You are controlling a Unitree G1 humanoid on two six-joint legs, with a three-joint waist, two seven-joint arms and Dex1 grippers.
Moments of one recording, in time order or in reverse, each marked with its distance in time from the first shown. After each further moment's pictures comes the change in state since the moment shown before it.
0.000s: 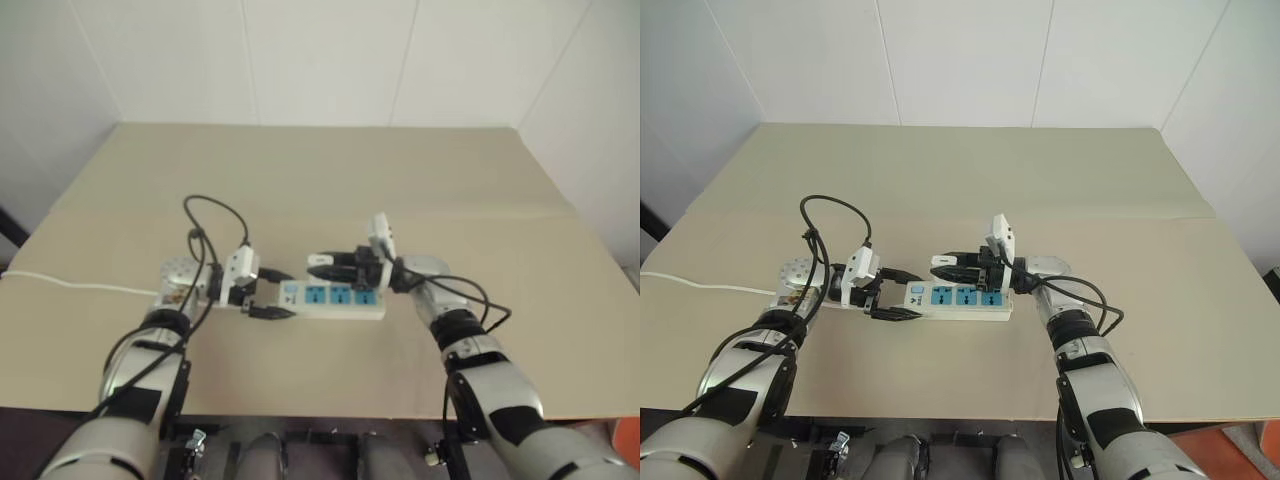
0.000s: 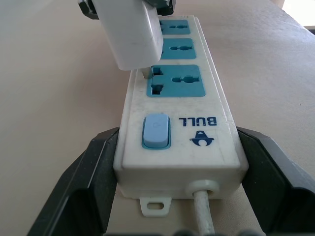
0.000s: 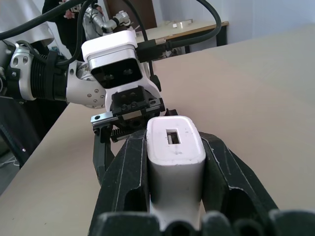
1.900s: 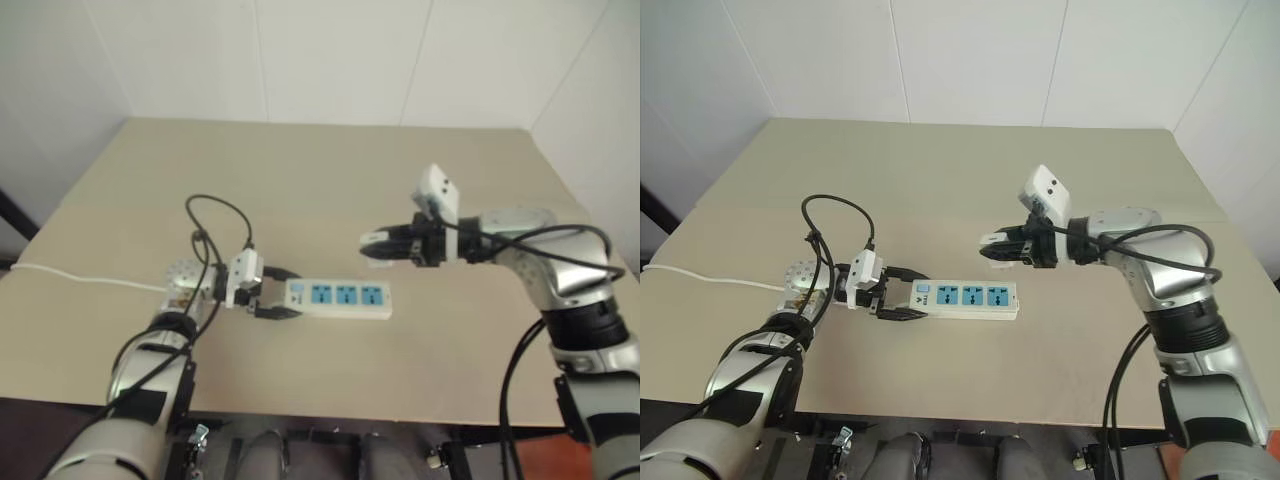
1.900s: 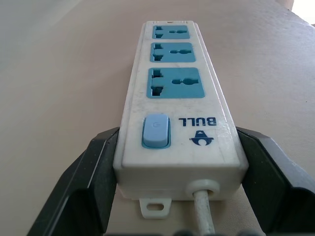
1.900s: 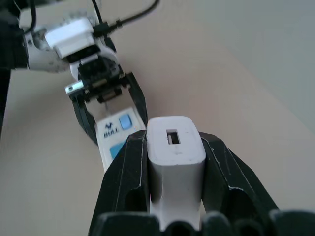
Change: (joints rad) left arm 0.011 -0.038 0.046 -0.003 0.019 -0.067 0.007; right arm 0.062 -0.420 0.054 -0.849 0.180 0.775 -0.352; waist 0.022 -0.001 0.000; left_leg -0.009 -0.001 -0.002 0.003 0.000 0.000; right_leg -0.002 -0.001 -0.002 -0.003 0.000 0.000
